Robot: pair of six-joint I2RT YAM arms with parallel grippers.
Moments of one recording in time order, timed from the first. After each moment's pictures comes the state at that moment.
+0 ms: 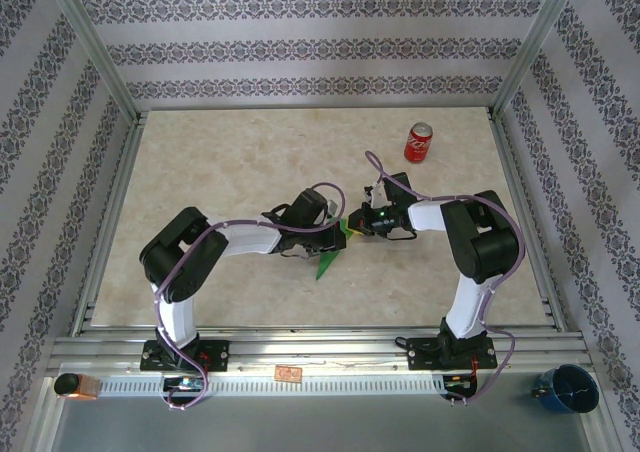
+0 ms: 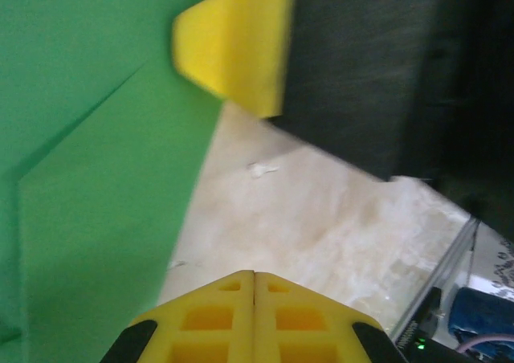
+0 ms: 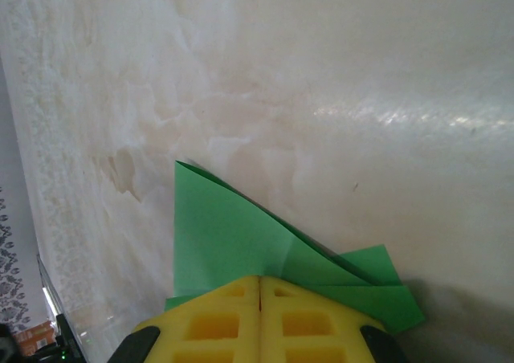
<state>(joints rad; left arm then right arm) -0.73 1.88 1.00 0.03 0.44 -0.91 0.28 1.86 0.85 0.00 -0.70 0.59</state>
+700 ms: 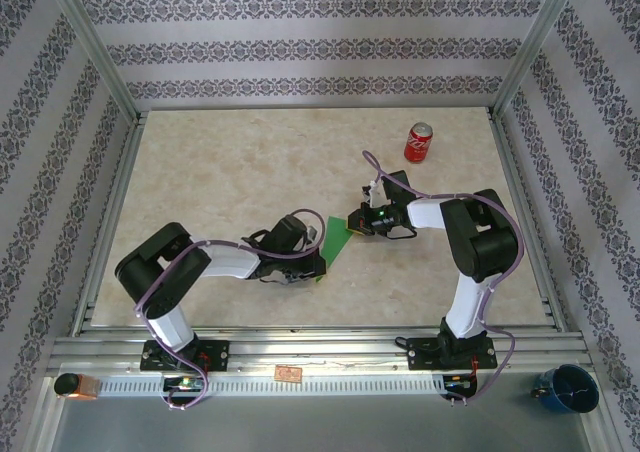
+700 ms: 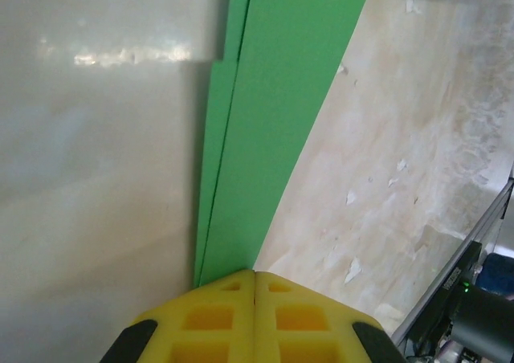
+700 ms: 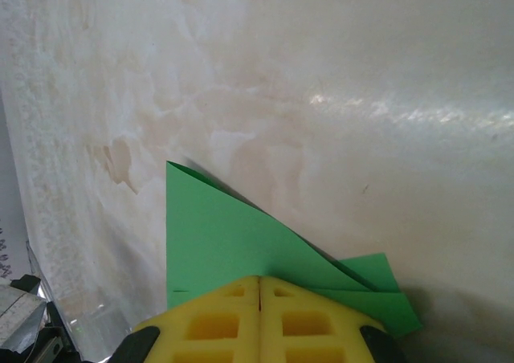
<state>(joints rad) -0.75 1.70 0.67 0.14 0.45 -0.97 0.28 1.87 0.88 -0.06 -0.71 0.53</state>
